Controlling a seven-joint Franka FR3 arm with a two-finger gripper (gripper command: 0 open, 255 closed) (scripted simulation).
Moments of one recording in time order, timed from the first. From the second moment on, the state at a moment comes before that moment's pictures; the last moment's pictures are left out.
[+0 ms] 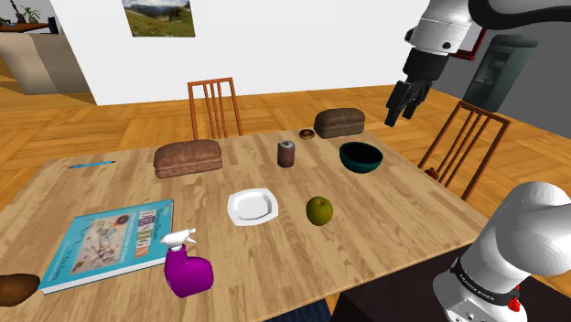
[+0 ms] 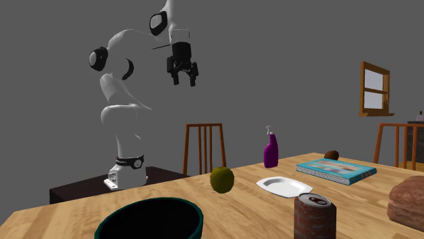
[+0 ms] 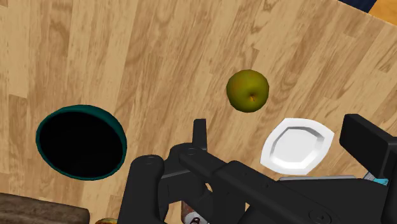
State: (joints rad) arm 0.01 -0.78 0.06 -2.29 0.09 1.60 0.10
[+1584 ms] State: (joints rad) arm 0.05 -0.25 0.18 -2.55 0.14 2.38 0.10
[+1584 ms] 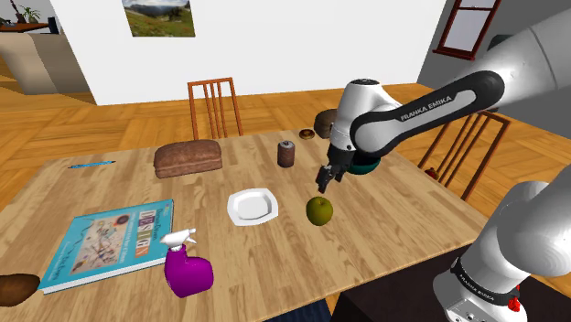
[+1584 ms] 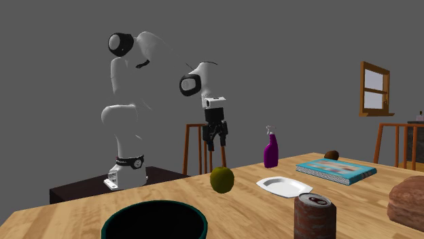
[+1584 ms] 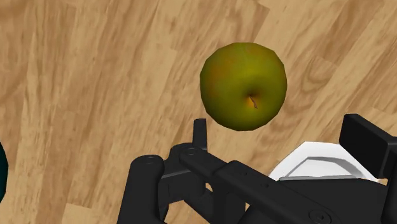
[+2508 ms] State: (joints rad) arm 0.05 -0.09 0.19 -2.57 0.12 2.56 0.11
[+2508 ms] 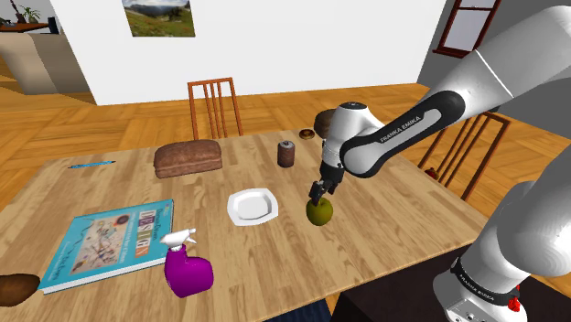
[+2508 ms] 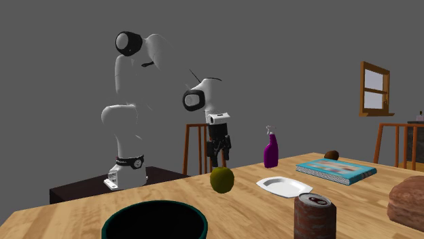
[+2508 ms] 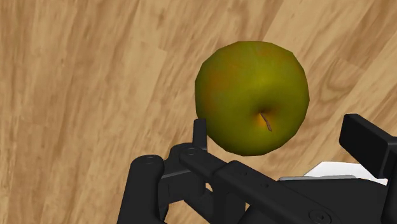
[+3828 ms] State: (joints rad) arm 0.05 -0.16 0.19 -2.53 0.13 2.46 0.11
